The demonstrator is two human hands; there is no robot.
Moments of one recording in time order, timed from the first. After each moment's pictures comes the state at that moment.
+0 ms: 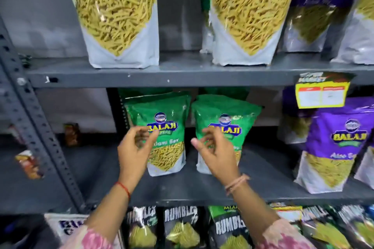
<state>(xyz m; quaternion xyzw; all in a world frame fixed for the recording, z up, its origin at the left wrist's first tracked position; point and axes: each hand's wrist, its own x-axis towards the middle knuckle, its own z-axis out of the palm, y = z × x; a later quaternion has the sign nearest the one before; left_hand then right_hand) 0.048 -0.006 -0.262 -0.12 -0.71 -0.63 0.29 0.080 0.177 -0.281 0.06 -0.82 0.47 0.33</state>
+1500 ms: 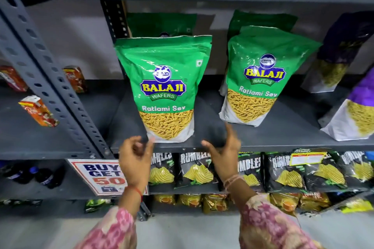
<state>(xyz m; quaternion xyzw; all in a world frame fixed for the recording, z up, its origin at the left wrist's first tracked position) 0.056 -0.095 -0.422 0.03 -0.76 -0.60 0.23 0.087 0.106 -0.432 -0.15 -0.81 0.51 0.27</state>
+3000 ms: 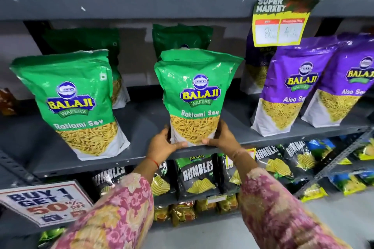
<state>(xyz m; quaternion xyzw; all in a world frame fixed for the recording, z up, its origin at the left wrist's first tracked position) 0.041 0.119 -0.409 -0.16 -0.83 -0.53 -0.11 0.107 0.313 -0.396 -0.17 -0.77 0.61 0.05</state>
